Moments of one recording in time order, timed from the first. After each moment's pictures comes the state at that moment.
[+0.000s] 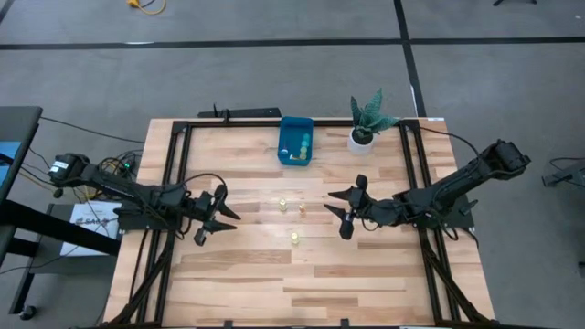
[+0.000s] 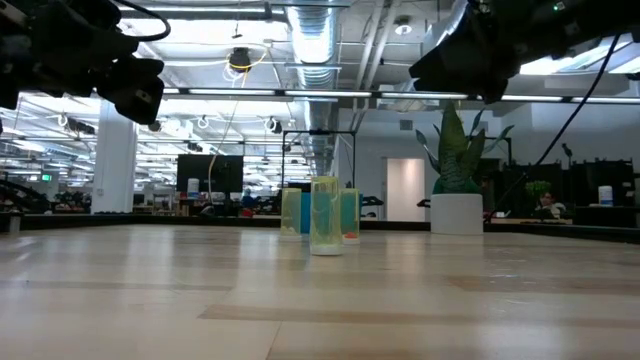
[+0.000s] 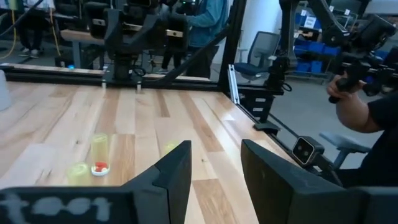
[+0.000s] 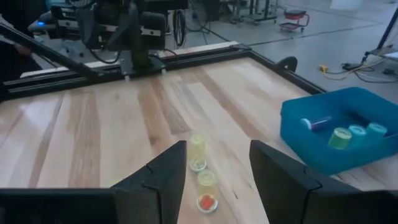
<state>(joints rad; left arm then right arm) -0.22 0.69 0.03 0.65 0.08 -0.15 0.39 1.23 0.53 0.35 0.68 0.23</state>
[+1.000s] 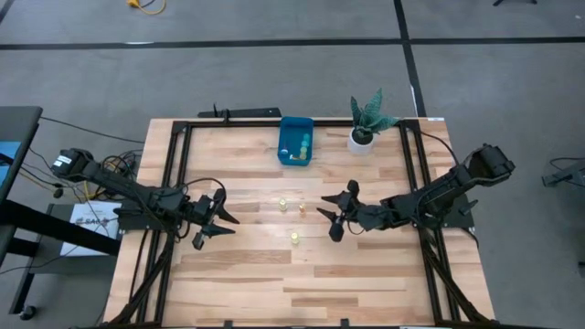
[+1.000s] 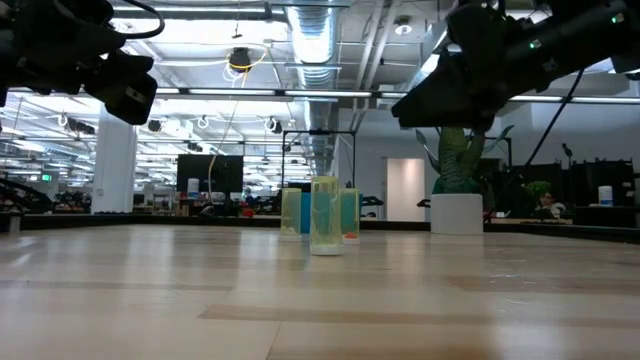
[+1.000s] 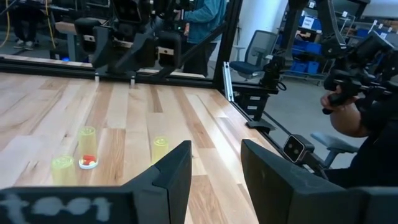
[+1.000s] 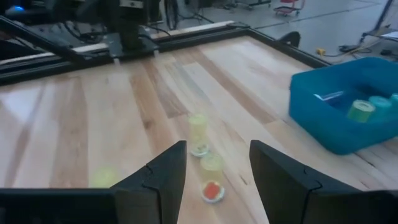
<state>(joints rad) -0.32 0.69 0.03 0.64 -0.01 -0.19 0.36 1.43 0.53 0.48 0.67 0.30</state>
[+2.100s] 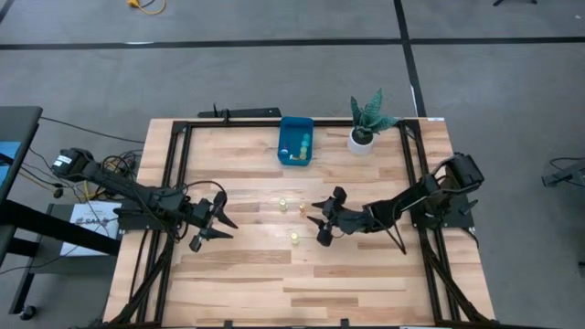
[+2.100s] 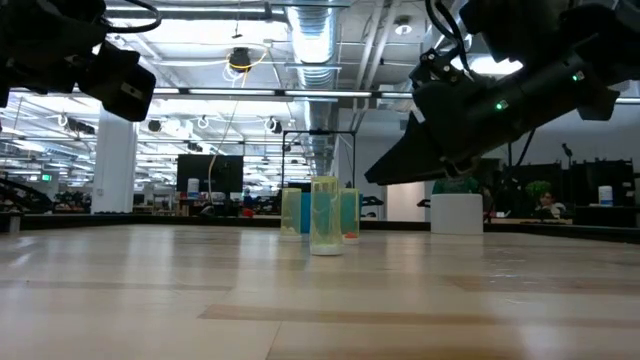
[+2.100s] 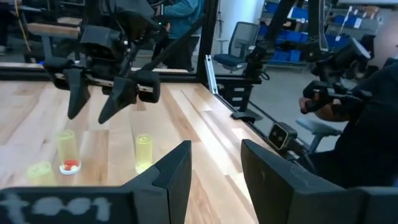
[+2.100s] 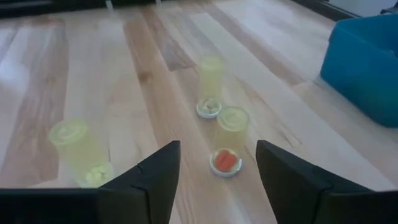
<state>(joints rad) -0.32 0.69 0.04 0.63 0.07 -0.14 0.30 1.72 0.59 0.60 0.57 0.29</state>
